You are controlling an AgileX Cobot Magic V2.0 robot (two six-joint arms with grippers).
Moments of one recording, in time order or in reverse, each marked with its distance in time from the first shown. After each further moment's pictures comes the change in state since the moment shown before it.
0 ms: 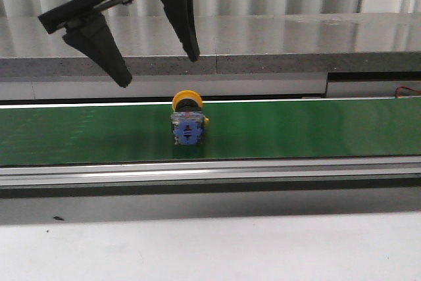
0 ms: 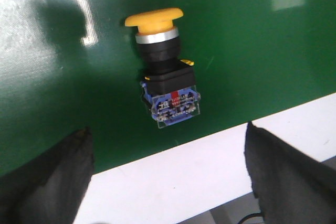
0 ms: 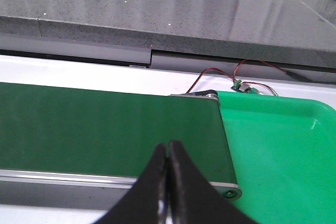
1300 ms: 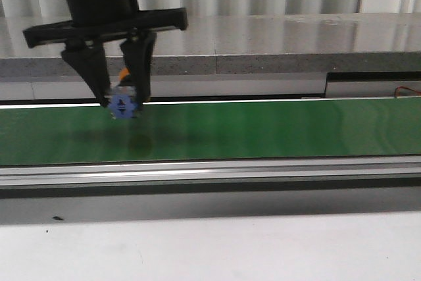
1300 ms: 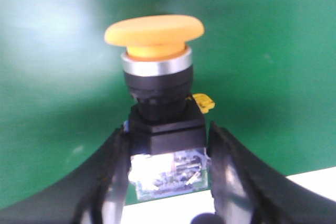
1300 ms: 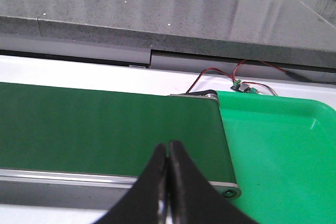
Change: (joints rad) left arm 0.041 0.064 -0.033 0.202 0.062 -0.084; right arm 0.000 0.000 0.000 0.000 0.000 0.000
